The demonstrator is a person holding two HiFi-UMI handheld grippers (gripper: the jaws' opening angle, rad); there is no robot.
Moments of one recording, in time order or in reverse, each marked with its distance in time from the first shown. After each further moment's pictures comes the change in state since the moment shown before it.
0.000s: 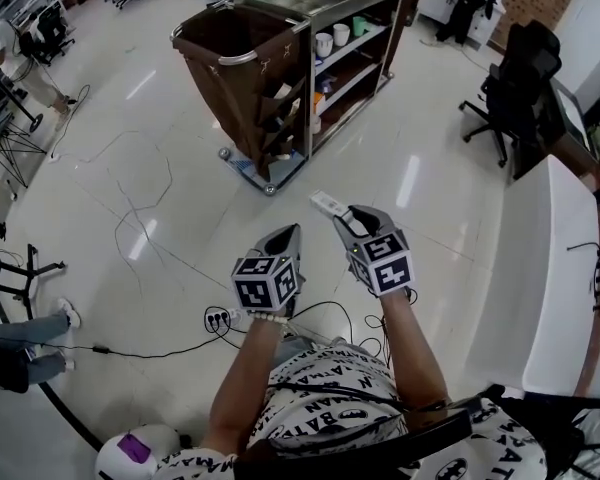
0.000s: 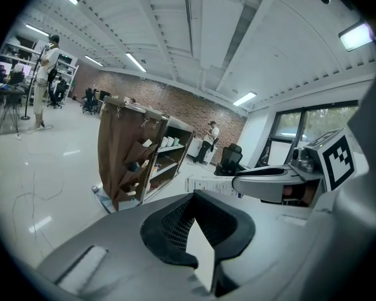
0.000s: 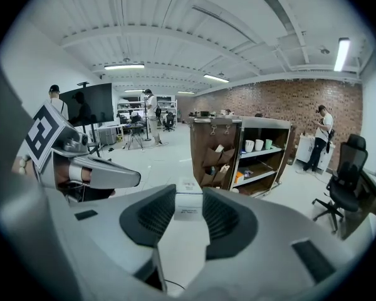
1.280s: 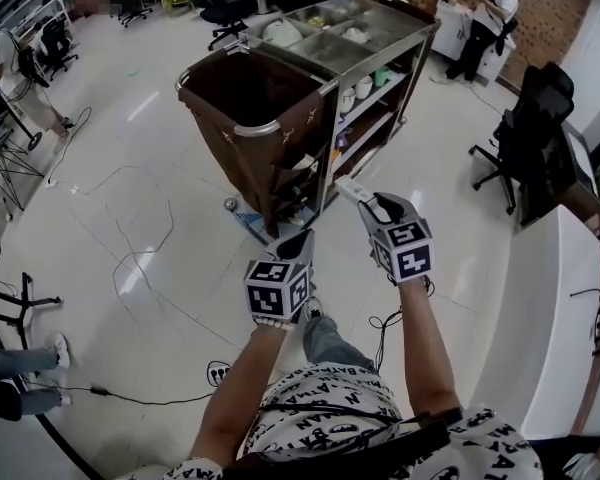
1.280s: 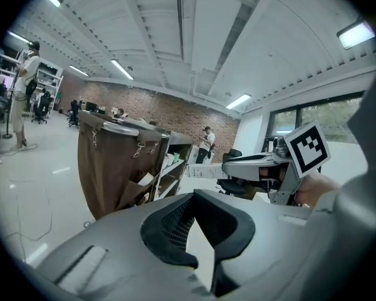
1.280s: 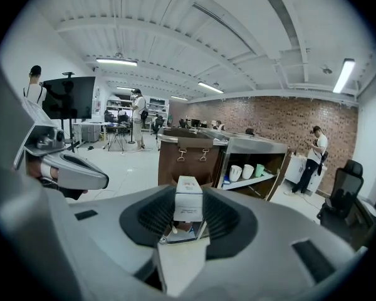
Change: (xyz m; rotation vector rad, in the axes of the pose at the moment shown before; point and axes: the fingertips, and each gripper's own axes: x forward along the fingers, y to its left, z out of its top) left arm 0.138 0.082 0.156 0.113 -0.056 -0.052; right arm 0.154 -0.154 0.149 -0.075 -0.071 -0.130
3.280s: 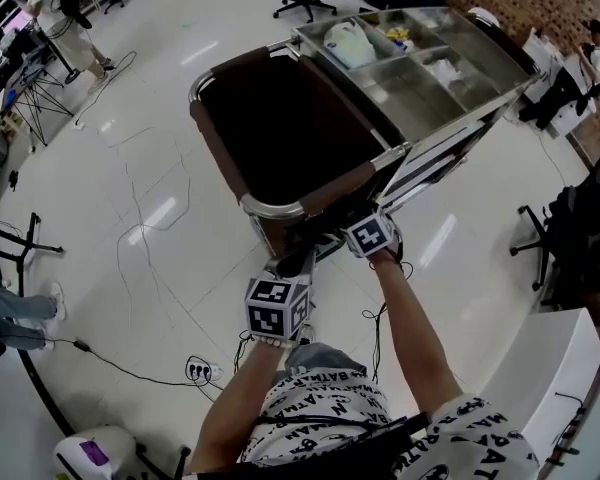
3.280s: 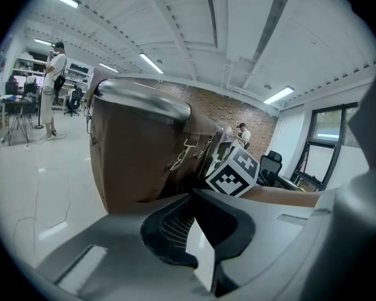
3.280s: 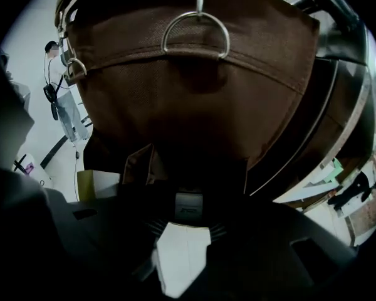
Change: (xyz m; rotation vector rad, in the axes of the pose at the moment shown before) left arm 0.159 0.151 0.042 -0.142 0.037 0.259; right arm 0.369 -0.030 -0.052 -0.243 0.392 0.345
